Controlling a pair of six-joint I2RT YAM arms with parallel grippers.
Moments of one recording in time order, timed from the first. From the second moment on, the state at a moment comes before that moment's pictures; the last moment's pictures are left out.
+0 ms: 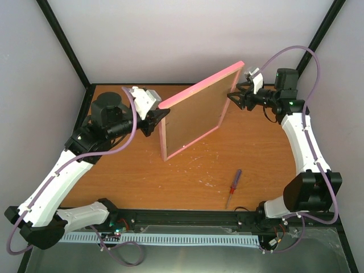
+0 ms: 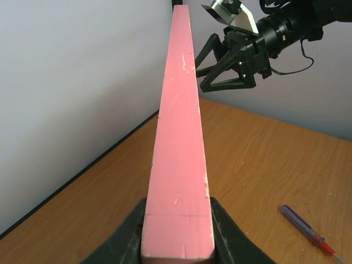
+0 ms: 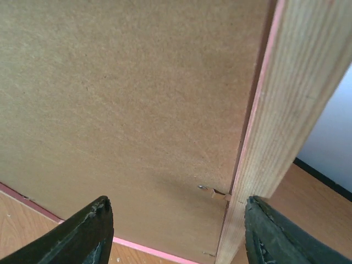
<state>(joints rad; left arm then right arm) -0.63 1.07 1.38 -0.55 0.25 0.19 0.01 1.45 1.44 -0.51 -0.86 -0.36</state>
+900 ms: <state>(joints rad) -0.56 1.11 1.43 -0.59 0.40 0.18 -0.09 1.71 1.62 -0.76 -1.27 -0.68</state>
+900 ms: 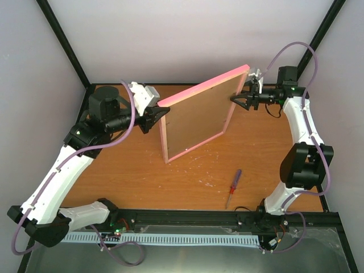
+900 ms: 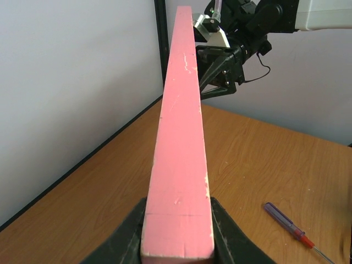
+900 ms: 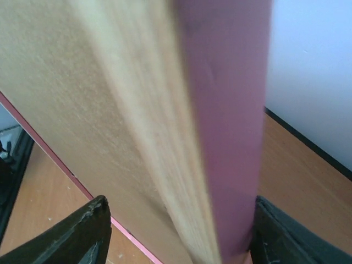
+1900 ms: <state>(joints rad) -0.38 0.97 1.25 -0.26 0.15 0.06 -0.09 1.66 1.29 -0.50 -1.28 -0.37</state>
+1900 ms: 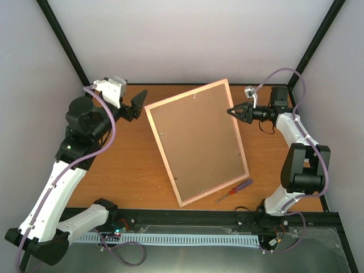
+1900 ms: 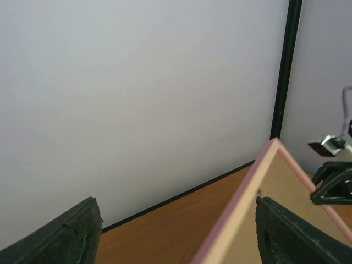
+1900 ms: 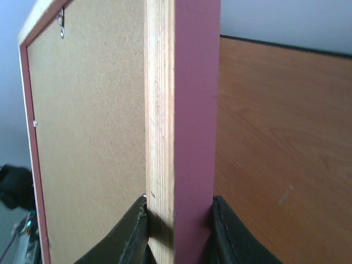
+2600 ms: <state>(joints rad) -0.43 1.34 1.14 0.12 -0.38 0.06 -0.01 1.90 1.21 -0.07 -0.74 0.28</state>
